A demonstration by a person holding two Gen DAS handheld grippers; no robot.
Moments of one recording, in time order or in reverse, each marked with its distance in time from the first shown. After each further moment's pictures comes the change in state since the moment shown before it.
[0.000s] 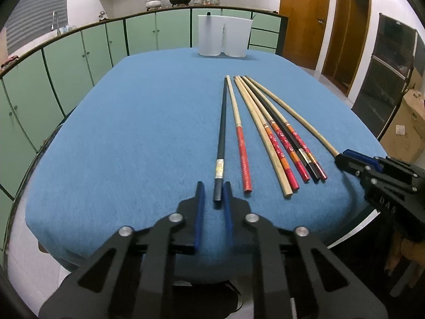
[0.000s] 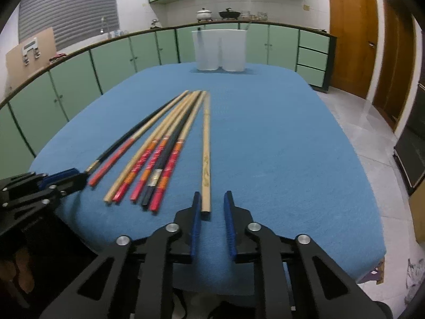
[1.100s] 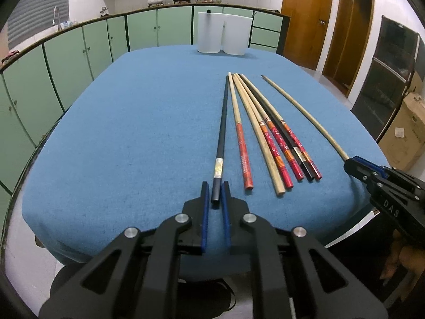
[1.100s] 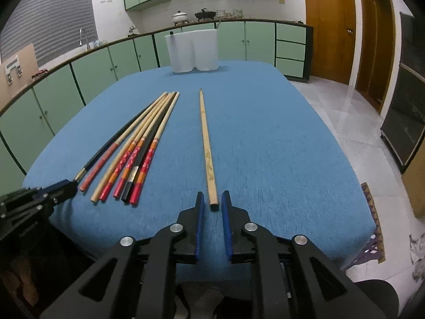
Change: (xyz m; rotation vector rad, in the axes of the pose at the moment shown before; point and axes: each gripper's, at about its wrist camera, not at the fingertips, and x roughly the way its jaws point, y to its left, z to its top) left arm 0.003 -0.005 0.000 -0.020 0.016 0.001; right arm -0.006 -0.009 -0.008 0.067 -0.008 -0.061
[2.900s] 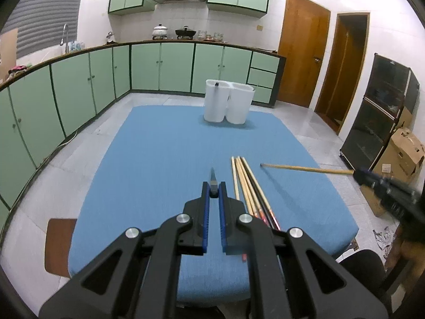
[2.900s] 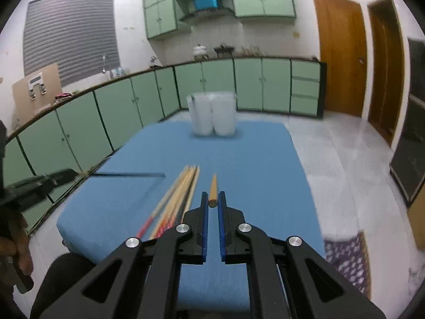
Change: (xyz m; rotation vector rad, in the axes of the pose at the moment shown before) left arm -0.089 0.031 0.091 -0.036 -0.194 -0.054; right arm -0.091 -0.003 0.101 -0.073 -0.193 0.113
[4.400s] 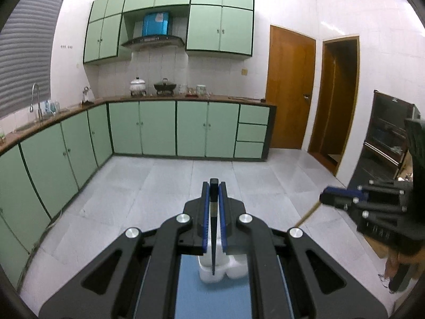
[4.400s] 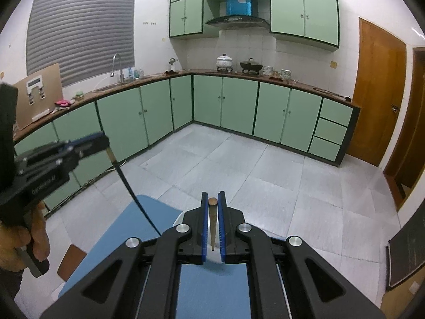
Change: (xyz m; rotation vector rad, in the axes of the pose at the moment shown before) left arm 0.122 -0.028 0.374 0.095 -0.225 -0.051; right arm 0.162 -0.023 0.352 -0.139 0.040 0.049
